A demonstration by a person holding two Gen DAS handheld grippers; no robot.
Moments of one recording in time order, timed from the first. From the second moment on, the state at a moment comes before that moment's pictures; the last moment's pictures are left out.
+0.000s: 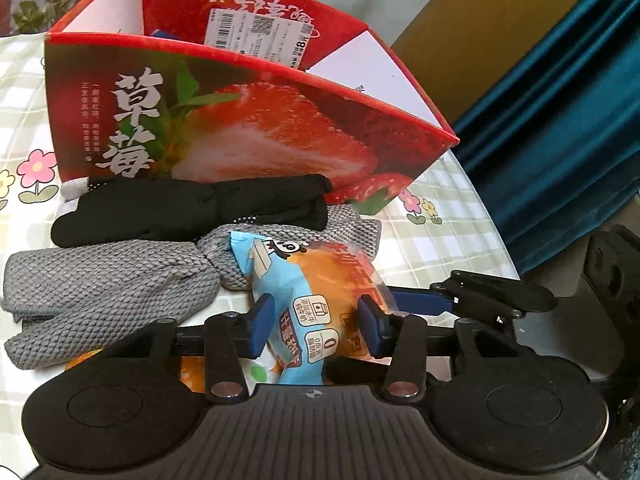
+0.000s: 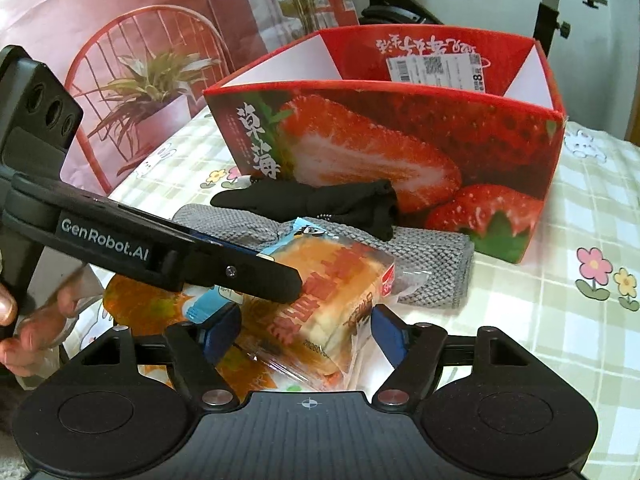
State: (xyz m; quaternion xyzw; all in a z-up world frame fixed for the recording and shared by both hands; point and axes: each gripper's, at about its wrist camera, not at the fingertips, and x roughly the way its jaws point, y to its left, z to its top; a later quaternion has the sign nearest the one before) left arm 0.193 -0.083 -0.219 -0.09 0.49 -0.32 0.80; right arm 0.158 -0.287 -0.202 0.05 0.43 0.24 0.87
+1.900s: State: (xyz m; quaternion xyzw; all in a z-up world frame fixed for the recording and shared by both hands) left arm 0.344 -0.145 -0.168 0.00 0.45 -0.32 0.83; right arm 0.334 -0.333 -0.154 -0.04 0.39 0.20 0.90
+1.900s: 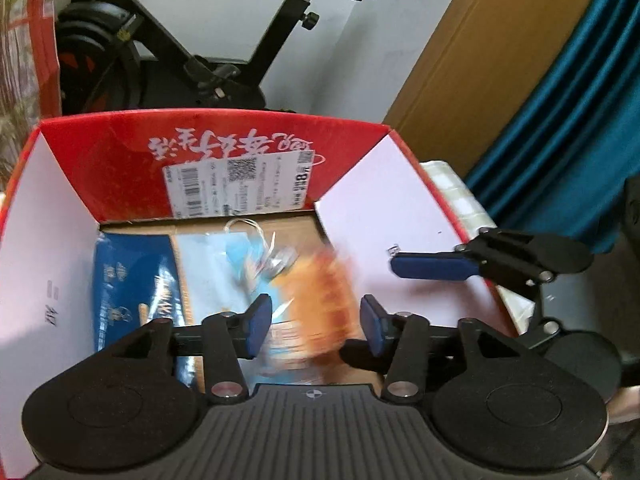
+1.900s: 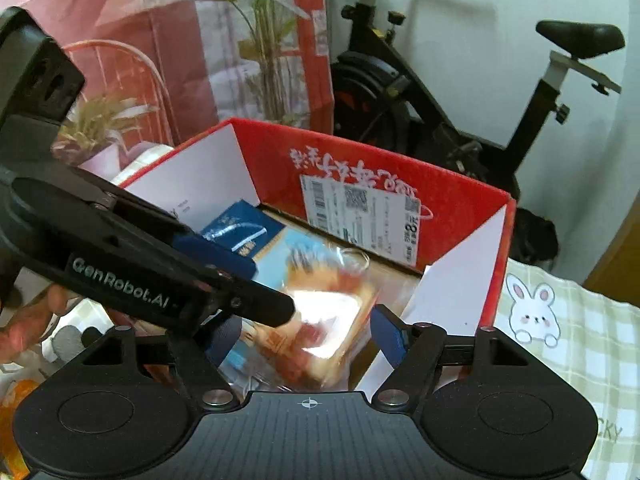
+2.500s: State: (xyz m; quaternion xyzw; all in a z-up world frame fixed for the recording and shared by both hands) left arm 0.263 -0.090 -0.117 0.02 0.39 -0.29 0.88; right arm 0.260 -0.308 -0.113 -0.06 0.35 0.21 0.91
